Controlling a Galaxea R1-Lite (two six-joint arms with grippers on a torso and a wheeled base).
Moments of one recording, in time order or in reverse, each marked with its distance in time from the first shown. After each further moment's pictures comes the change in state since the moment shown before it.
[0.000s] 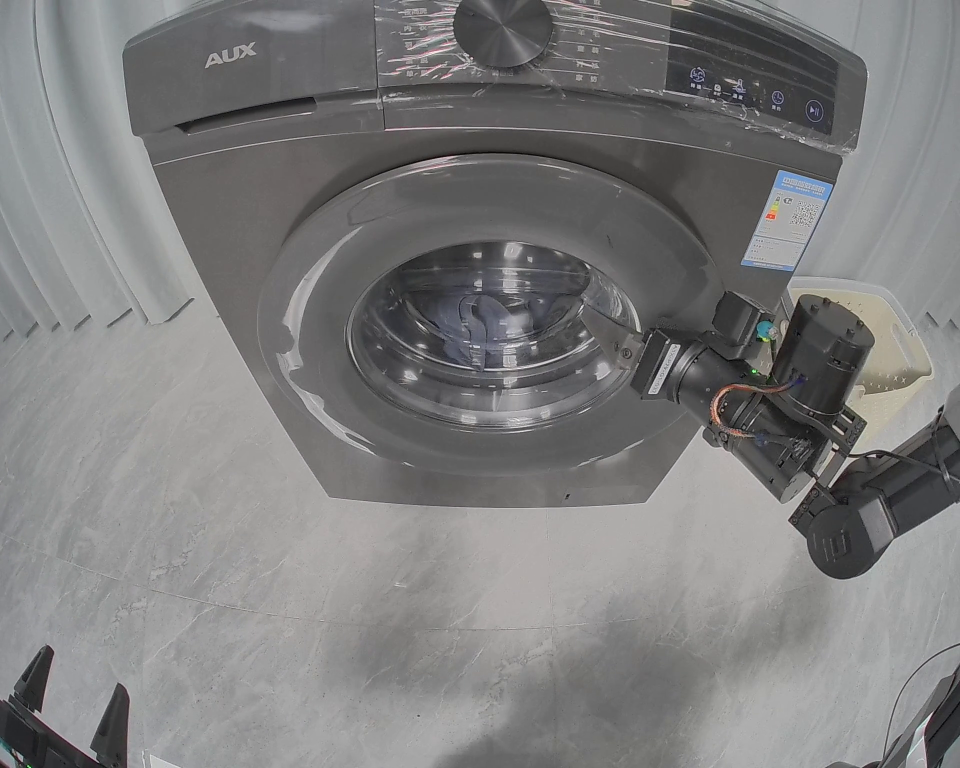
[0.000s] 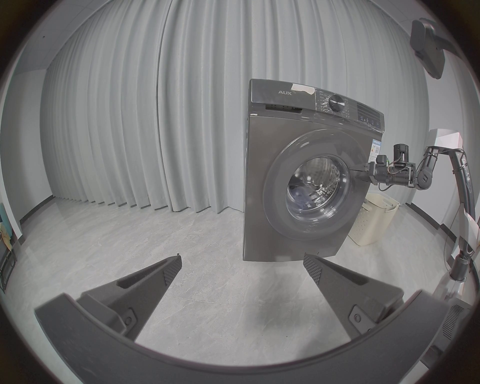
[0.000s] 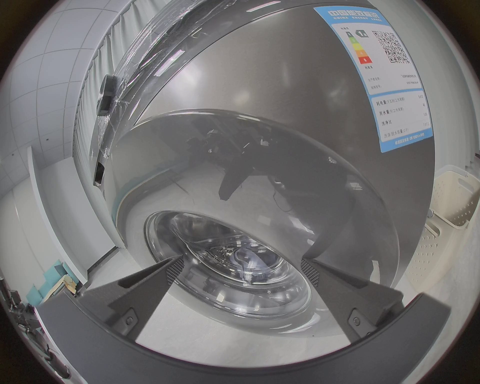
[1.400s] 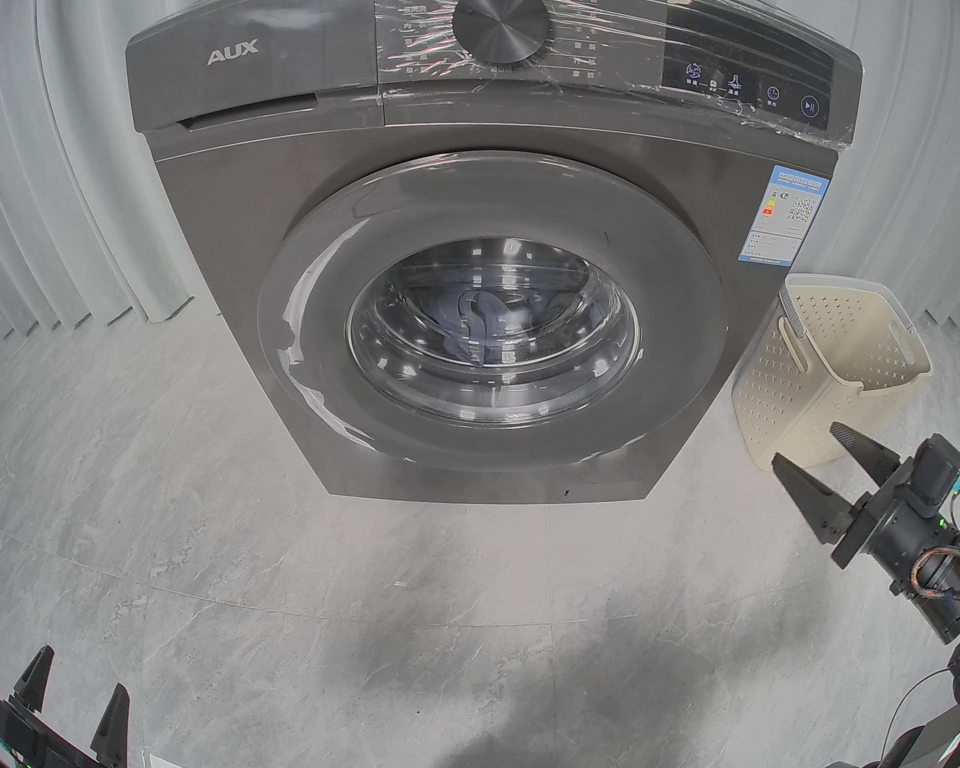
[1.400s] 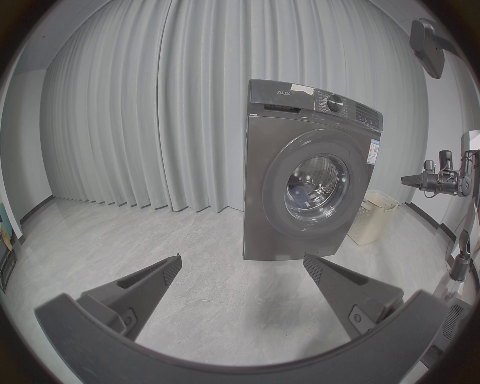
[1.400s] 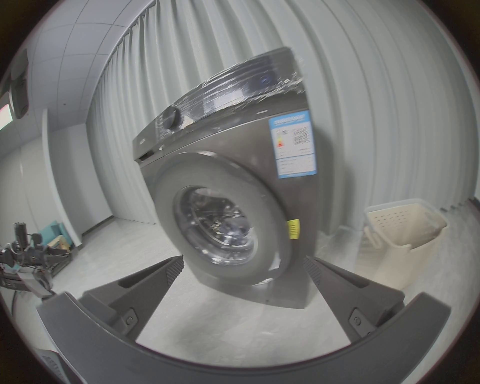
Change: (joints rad) left arm 0.000 0.000 0.000 0.000 0.000 0.000; right arm -0.055 -0.560 0.722 -0.054 0.136 -0.171
